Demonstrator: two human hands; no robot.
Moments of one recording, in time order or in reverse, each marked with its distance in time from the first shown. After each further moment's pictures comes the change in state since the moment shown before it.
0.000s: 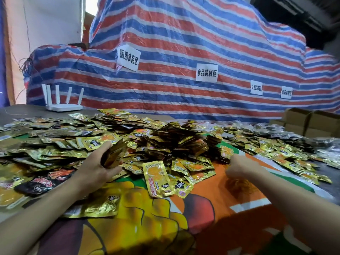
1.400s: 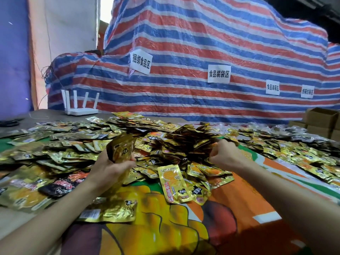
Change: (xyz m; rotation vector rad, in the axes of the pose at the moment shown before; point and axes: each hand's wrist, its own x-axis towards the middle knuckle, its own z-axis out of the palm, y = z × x) left_hand 0.005 0.004 -0.005 -0.161 0.134 -0.019; right_hand -0.010 -0.085 -0.025 0.382 0.170 -0.310
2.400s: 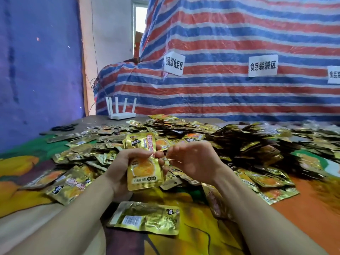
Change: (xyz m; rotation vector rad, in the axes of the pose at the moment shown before) left_hand 0.009 -0.004 -0.044 -0.906 -0.287 -0.432; right_hand 0.015 -0.145 0.086 1.721 -0.906 -0.259
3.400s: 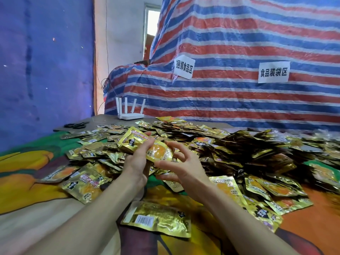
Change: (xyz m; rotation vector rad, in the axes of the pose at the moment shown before) left_hand 0.016 -0.004 0.005 0.105 0.665 0.351; right_hand 0.005 0.039 0.055 -0.287 0.271 -0.209
